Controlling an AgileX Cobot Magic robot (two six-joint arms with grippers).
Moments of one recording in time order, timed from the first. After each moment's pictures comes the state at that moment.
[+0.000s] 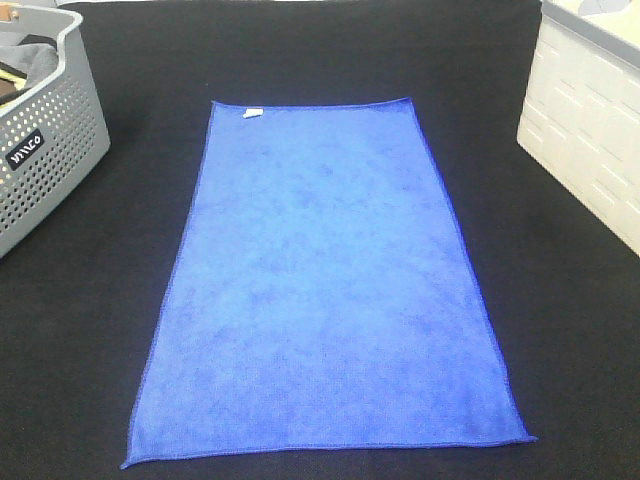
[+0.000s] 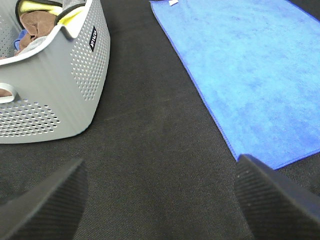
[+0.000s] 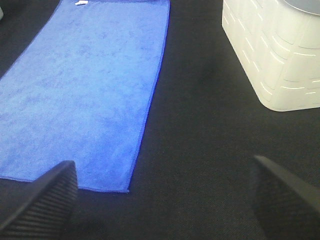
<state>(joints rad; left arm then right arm) -0.04 0.00 -0.50 -0.15 1.06 0.21 -0.01 0.00 -0.51 0.16 1.07 -0.15</state>
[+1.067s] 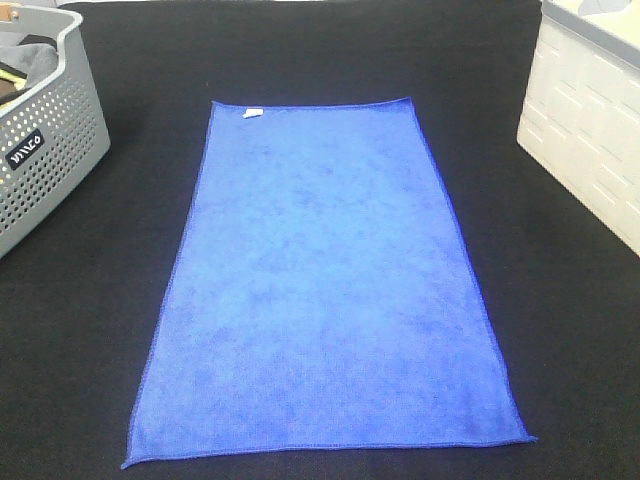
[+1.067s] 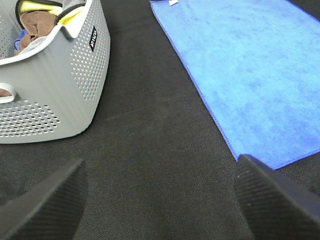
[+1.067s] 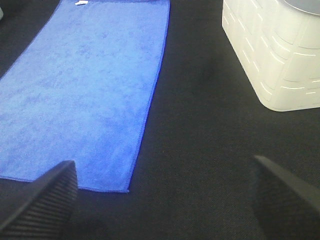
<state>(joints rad) -0.04 0.00 -0.50 -0.15 1.06 0.21 -0.01 0.00 -0.51 0.16 1.07 -0.15</state>
